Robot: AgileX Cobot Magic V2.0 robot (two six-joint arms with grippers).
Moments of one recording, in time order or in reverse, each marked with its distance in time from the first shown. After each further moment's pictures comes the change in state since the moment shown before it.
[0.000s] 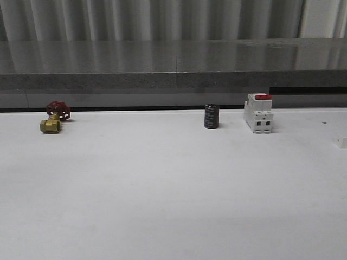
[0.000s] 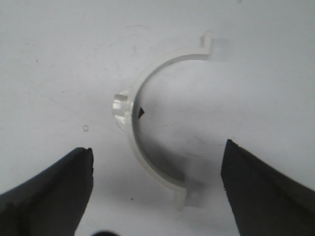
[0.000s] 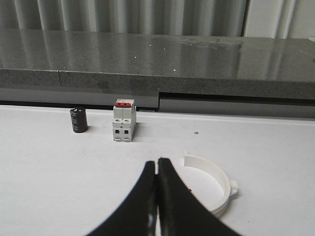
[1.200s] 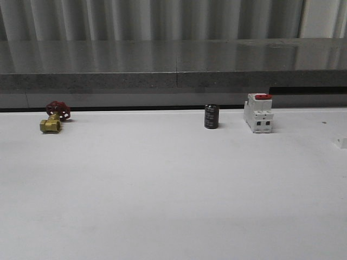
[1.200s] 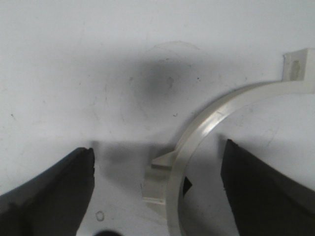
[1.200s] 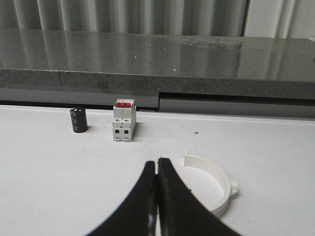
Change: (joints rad) left arm 0.016 0.302 -0.164 0.002 -0.059 0.108; right arm 0.000 0.000 0.000 0.000 0.000 0.000
